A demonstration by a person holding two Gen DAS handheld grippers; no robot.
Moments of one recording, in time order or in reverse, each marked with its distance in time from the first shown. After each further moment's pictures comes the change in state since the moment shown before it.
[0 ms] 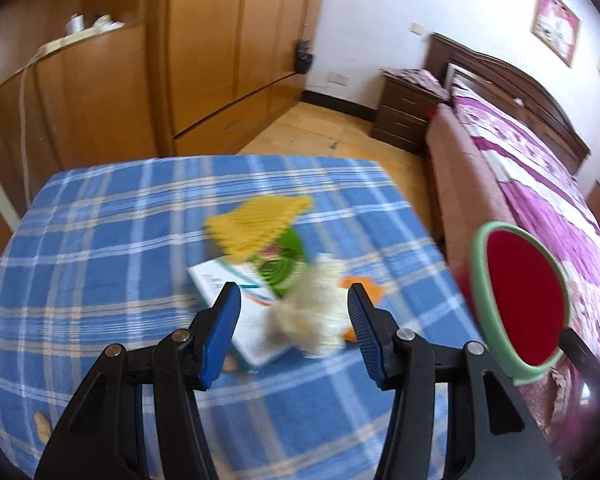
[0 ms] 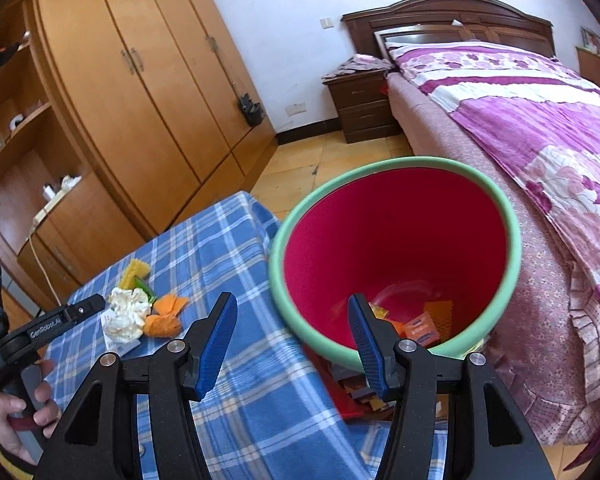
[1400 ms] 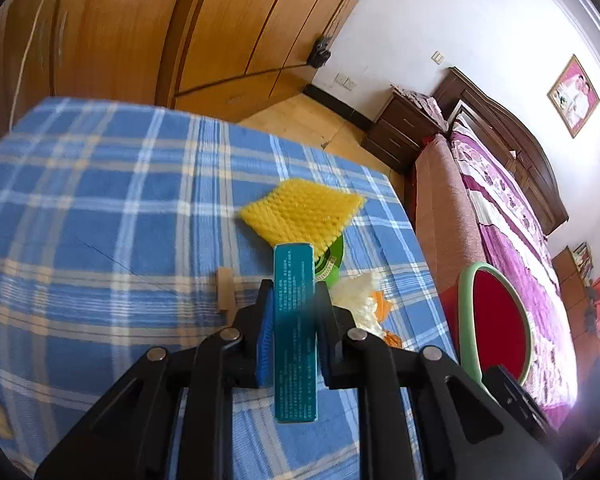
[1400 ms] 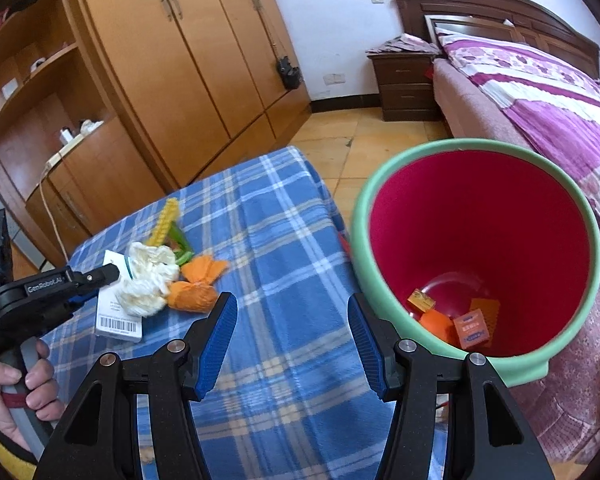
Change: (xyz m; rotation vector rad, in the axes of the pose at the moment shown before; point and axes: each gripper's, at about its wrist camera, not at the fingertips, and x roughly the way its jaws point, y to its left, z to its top) left arm 0.011 0.046 -0.004 -0.208 0.028 -0.161; right arm 0.047 0.058 -0.013 -0.134 0.112 0.063
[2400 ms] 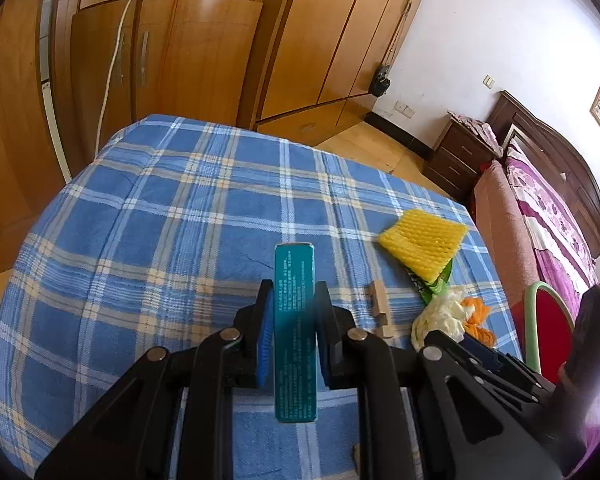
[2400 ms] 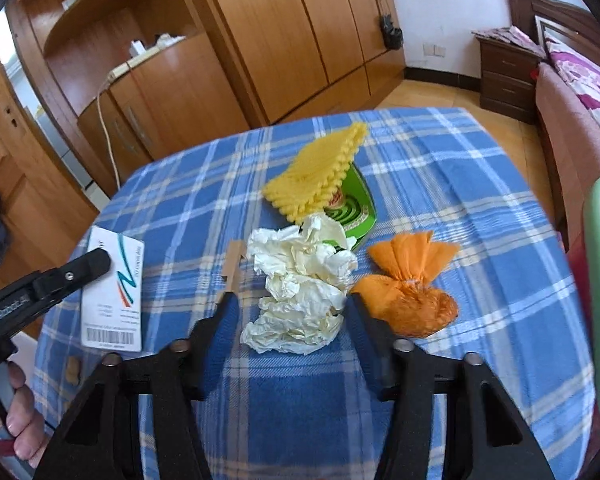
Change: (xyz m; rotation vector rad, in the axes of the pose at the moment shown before) left arm -0.043 0.080 -0.005 -0.051 -0.091 0.211; right arm 0.106 0.136 -0.010 -0.215 0.184 0.188
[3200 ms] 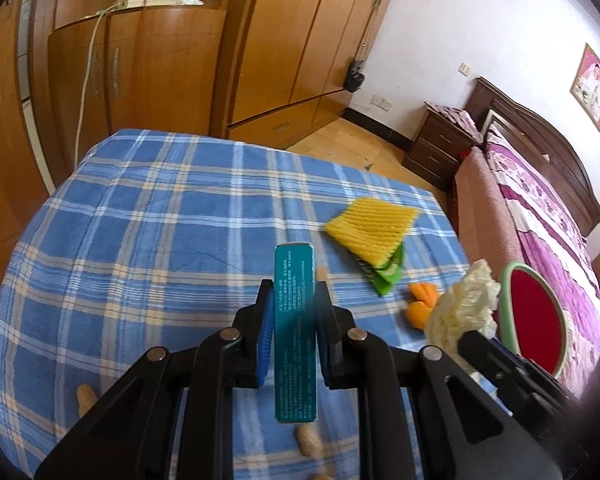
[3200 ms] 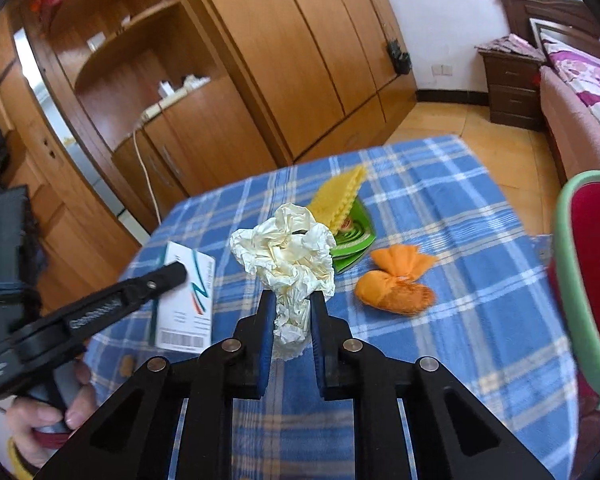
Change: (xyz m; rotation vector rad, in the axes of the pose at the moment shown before) left arm -0.021 -0.051 -0.010 0.078 -0.006 -0.050; right arm -0.081 -0.008 -0.015 0.040 -0.145 0.115
